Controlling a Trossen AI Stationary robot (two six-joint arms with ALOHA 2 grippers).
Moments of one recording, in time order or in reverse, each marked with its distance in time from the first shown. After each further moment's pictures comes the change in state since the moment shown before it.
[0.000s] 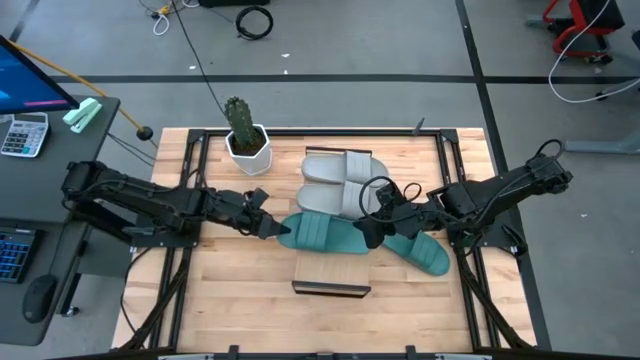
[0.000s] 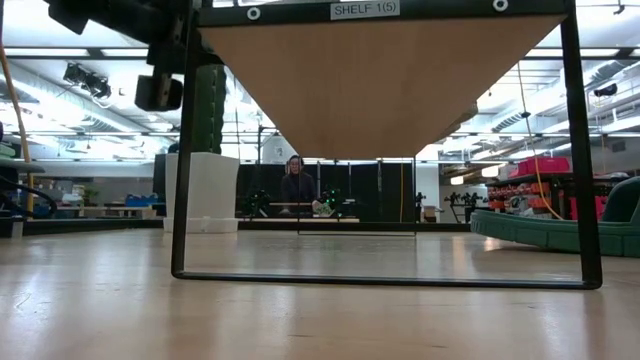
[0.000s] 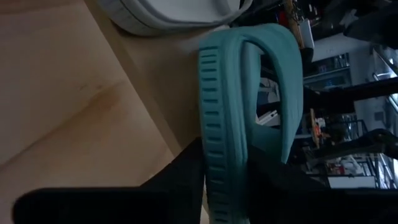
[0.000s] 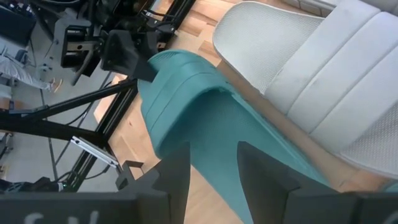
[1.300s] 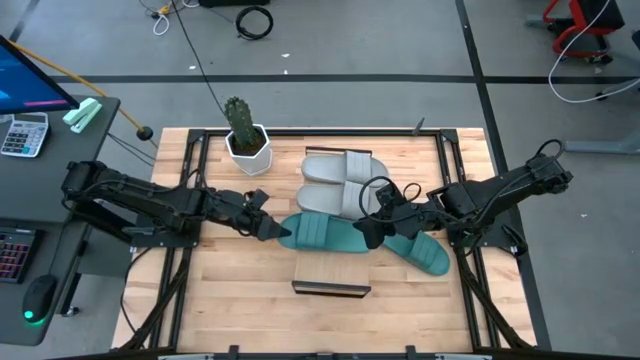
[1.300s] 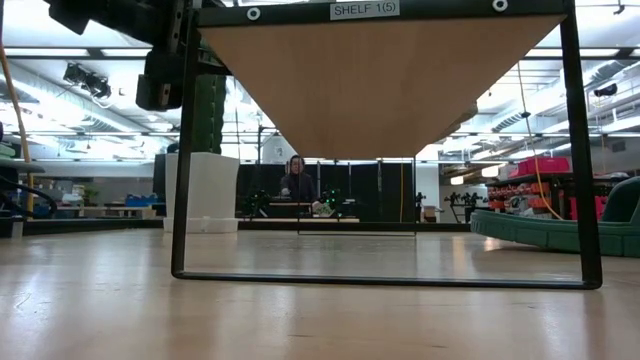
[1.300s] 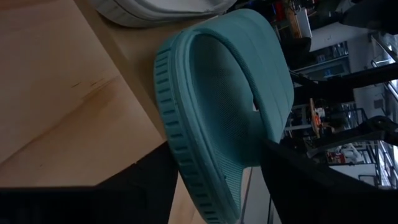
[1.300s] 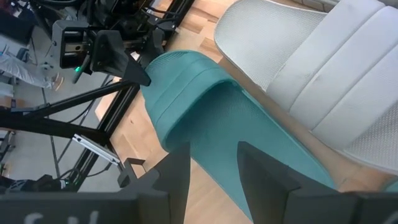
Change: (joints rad) left arm 0.000 0.000 0.000 0.002 0.028 0.035; right arm 0.000 0.000 0.000 0.000 -0.012 0.005
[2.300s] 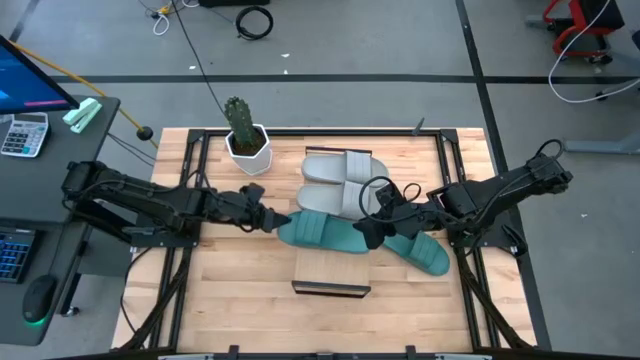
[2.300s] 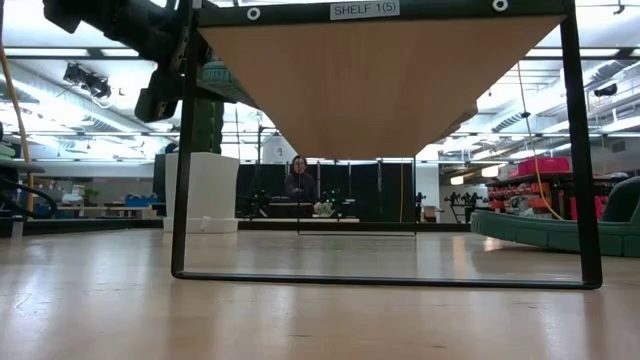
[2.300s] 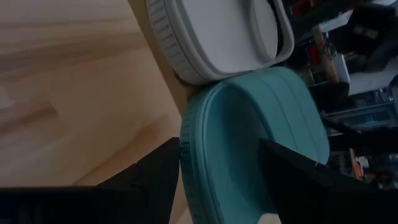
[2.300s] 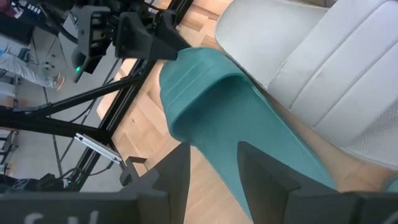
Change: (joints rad) left arm 0.003 0.000 0.001 -0.078 -0.217 -0.027; right arm 0.000 0.000 0.000 0.001 -0.011 0.011
